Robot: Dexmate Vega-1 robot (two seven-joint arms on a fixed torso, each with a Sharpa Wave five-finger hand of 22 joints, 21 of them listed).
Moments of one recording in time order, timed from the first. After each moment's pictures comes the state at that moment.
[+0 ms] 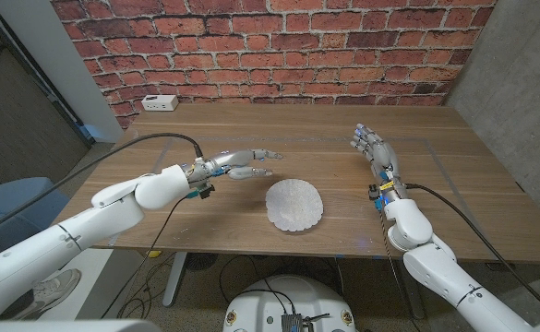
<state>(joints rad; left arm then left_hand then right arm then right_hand) 0.97 0.99 0.47 -1.88 0.21 -0.34 -0.12 0.40 0.20 0.67 -0.12 0.19 0.21 -0.13 0.21 0.18 0.13 -0.05 0.27 0.21 0.11 0.01 0.20 0.18 -0.01 0.14 0.68 0.18 -1.21 -0.53 -0.31 -1.69 0.39 0.44 -0.29 0.29 0.12 0.51 -0.14 0.19 0.33 0.00 0.20 0.19 0.31 0.10 0.26 0.23 0.31 0.06 0.22 0.32 0.40 0.09 0.24 0.18</state>
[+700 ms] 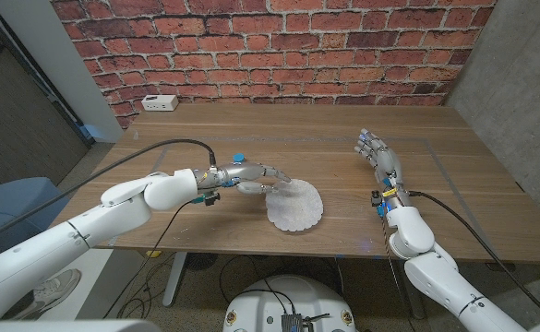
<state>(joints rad) 0.91 0.98 0.54 -1.89 0.31 -0.35 -0.26 0.43 0.21 0.71 -0.08 0.19 0.32 -0.10 0.23 0.18 0.21 -0.05 0.28 0.20 0.11 0.01 0.21 0.18 -0.02 0.15 0.68 0.19 -1.24 -0.51 -0.30 -1.68 0.38 0.47 -0.31 0.29 0.12 0.51 -0.14 0.19 0.33 0.00 0.20 0.19 0.31 0.10 0.25 0.22 0.31 0.06 0.22 0.32 0.40 0.09 0.24 0.18</state>
